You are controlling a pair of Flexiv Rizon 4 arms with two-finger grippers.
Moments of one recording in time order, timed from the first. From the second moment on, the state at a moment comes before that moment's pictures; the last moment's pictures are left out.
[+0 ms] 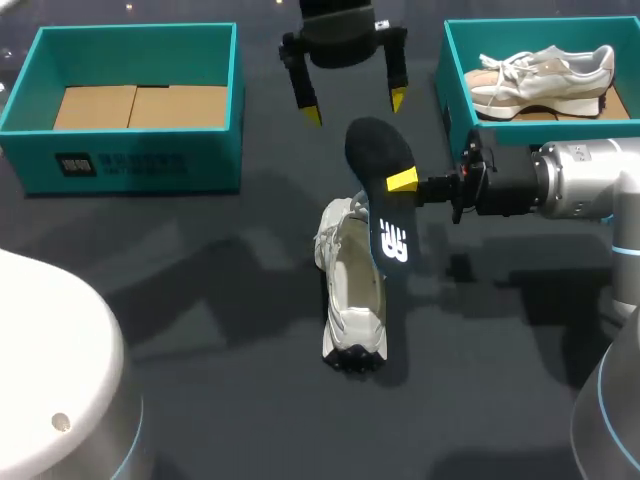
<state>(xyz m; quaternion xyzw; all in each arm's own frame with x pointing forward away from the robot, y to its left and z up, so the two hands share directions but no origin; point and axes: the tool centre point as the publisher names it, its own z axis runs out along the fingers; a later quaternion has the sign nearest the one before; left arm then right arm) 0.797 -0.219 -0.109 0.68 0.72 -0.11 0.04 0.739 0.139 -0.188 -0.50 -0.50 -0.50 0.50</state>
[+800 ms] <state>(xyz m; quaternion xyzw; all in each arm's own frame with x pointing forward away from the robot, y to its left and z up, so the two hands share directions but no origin) 0.787 -0.204 -0.129 0.62 0.74 -0.20 0.15 0.739 0.139 -0.188 -0.50 -0.50 -0.50 0.50</state>
